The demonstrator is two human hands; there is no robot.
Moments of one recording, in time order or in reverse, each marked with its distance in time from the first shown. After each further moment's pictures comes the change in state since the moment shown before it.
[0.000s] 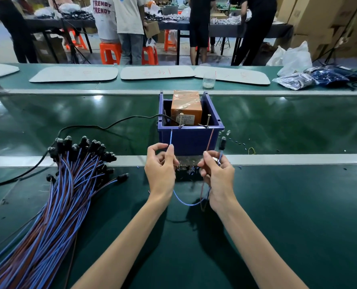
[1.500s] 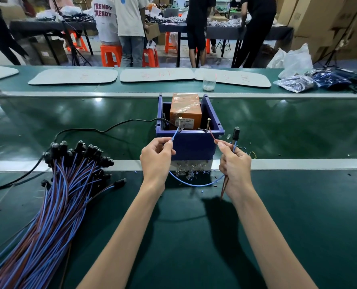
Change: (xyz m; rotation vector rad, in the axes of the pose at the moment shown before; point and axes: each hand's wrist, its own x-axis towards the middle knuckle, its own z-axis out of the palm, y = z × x) left_hand 0.033 0.020 0.007 0.170 -0.024 -0.101; right_hand 0.043 -0.027 -0.016 -0.097 0.120 0.011
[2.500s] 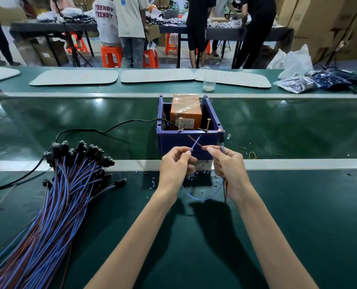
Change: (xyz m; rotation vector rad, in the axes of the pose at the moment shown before) left_hand -0.021 -0.007 0.020 -0.138 -0.241 -0.119; right_hand -0.012 -0.009 0.003 -0.182 -0.228 0.012
